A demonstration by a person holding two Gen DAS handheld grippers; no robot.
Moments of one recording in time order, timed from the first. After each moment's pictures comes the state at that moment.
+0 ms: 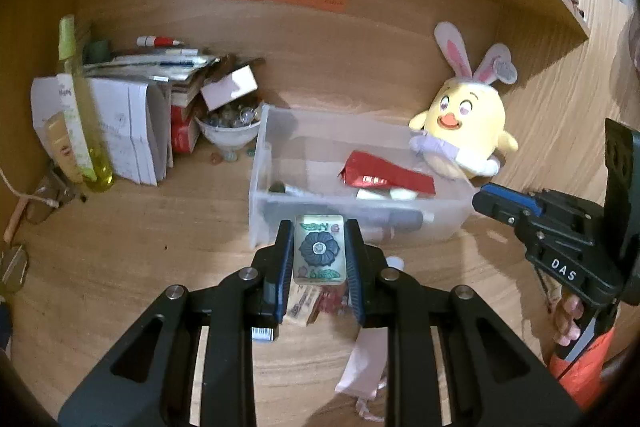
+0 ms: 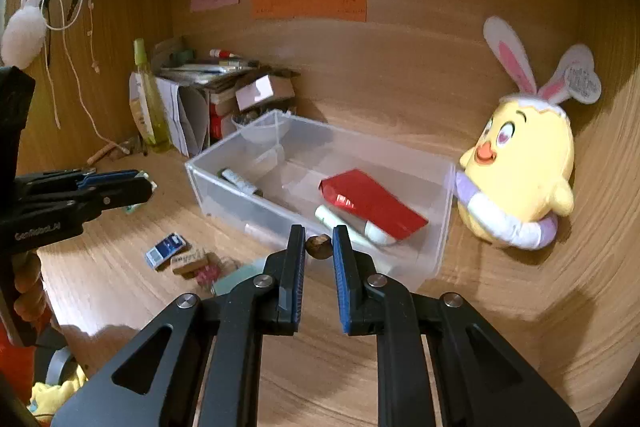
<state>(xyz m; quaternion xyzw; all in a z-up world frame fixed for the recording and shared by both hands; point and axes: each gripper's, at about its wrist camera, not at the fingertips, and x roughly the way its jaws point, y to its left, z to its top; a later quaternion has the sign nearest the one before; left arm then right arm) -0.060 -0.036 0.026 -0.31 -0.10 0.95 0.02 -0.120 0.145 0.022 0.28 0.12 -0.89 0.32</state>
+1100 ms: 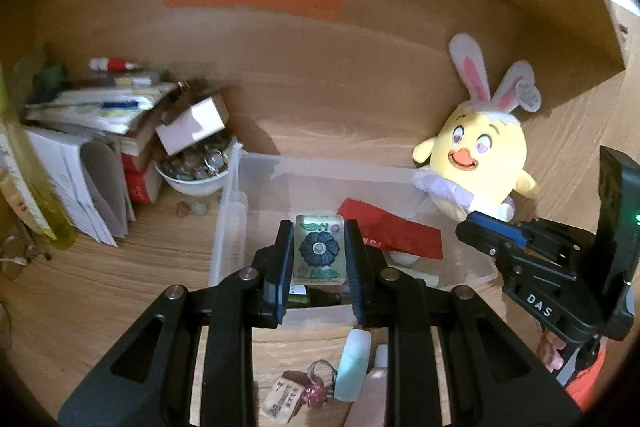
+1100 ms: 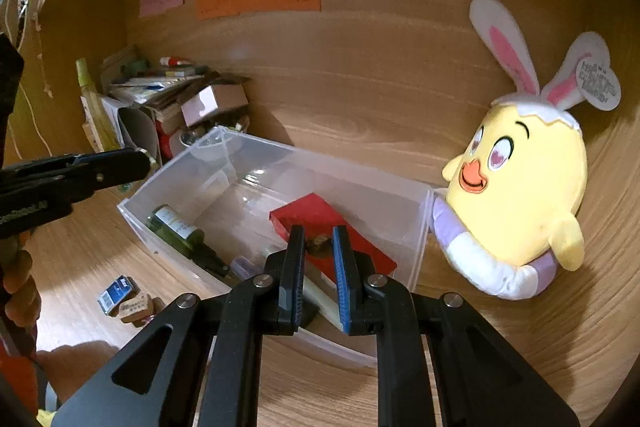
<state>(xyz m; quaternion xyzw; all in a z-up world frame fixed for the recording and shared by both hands) -0.157 -0.028 0.034 -0.33 -0.10 0.94 0.03 -0.197 0.137 0.017 0.31 0.11 -0.90 0.29</state>
